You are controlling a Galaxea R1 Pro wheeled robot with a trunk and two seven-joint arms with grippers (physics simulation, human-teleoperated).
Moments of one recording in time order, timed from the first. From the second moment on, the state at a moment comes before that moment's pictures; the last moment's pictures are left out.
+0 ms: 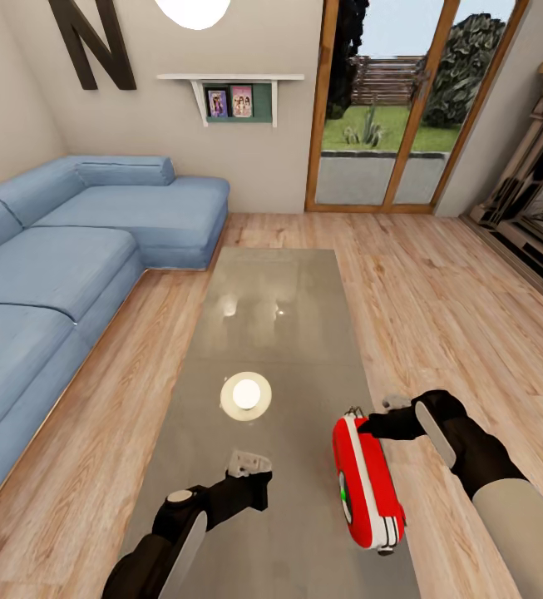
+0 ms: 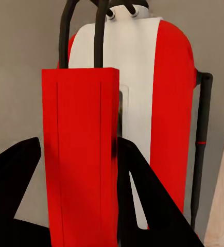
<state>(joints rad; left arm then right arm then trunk) -0.30 -0.11 -0.25 -1.18 0.19 0.50 -0.36 -0.74 -0.24 0.16 -0.91 -0.32 1.05 0.25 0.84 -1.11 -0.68</state>
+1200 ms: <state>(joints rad) -0.30 -0.11 -0.25 -1.13 0.19 0.49 -0.36 -0.70 -0.24 0.10 -1.03 -0.33 1.00 0.24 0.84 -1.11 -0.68</state>
